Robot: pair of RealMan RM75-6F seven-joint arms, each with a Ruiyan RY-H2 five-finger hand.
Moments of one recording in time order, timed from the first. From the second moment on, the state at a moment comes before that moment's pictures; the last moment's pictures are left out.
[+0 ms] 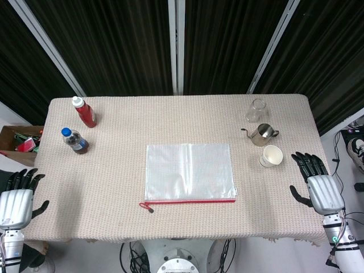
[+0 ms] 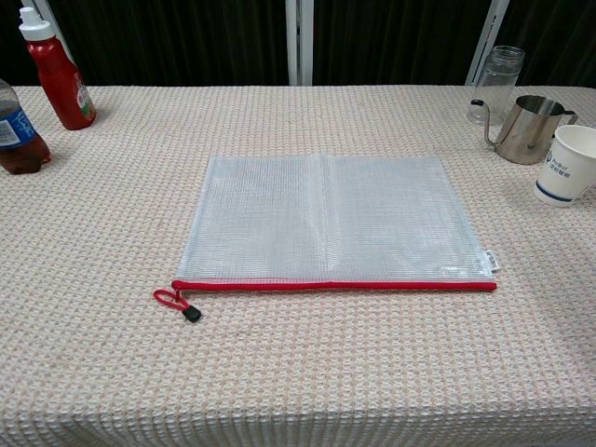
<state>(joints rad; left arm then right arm) -0.05 -1.22 -0.06 -1.60 1.46 1.53 0.28 0.17 -1.13 0.07 -1.62 -1.54 1.40 0.06</state>
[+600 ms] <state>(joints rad) -0.01 -1.17 -0.02 -1.62 1.53 1.60 0.22 0.26 -1.12 0.04 -1.66 -1.69 1.34 0.09</state>
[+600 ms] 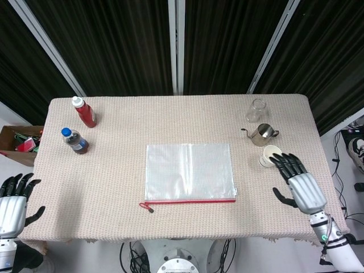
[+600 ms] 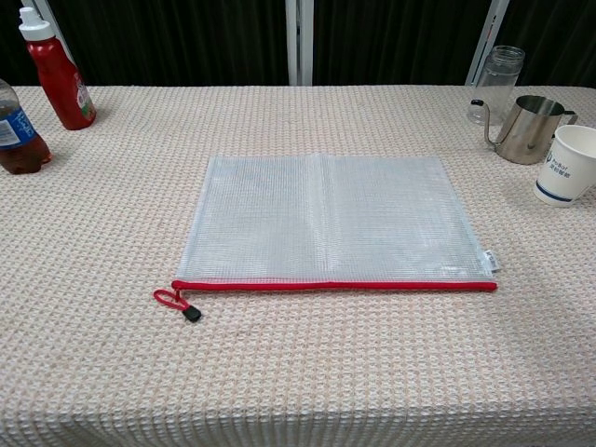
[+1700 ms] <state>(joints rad) -0.01 -1.22 -0.03 -1.49 1.53 1.58 0.05 1.04 -1.86 0.24 -1.27 -1.46 0.55 -0.26</state>
